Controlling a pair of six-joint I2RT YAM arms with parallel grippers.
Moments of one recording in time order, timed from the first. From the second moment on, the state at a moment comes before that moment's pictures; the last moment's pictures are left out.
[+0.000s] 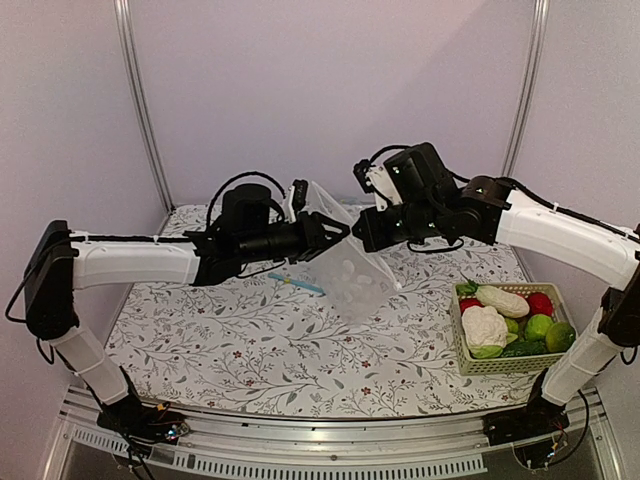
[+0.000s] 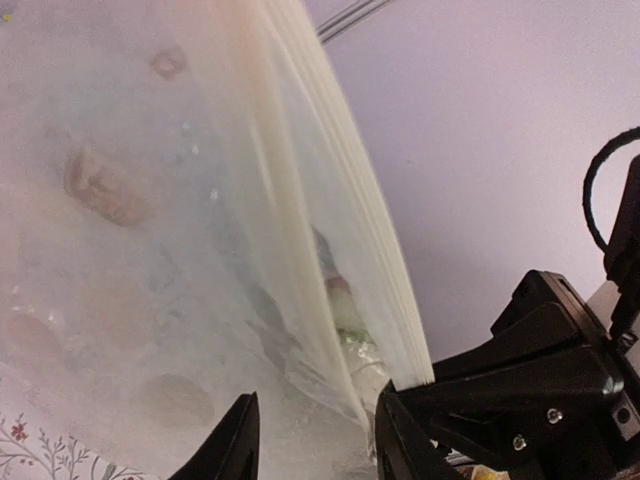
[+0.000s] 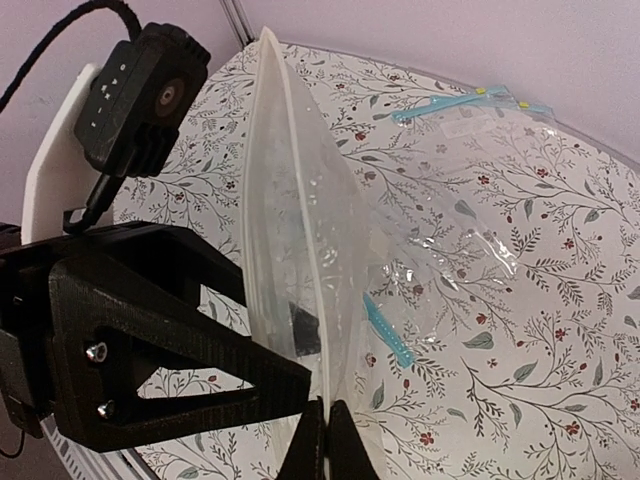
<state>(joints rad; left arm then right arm) -0.85 1.64 1.09 0.34 0.24 -0.93 0.93 1.58 1.50 -0.56 0.12 0.35</state>
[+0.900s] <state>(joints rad) -0.78 1.49 1.07 0.01 0.19 -0.81 0.94 1.58 1.50 -0.61 0.35 0.38</state>
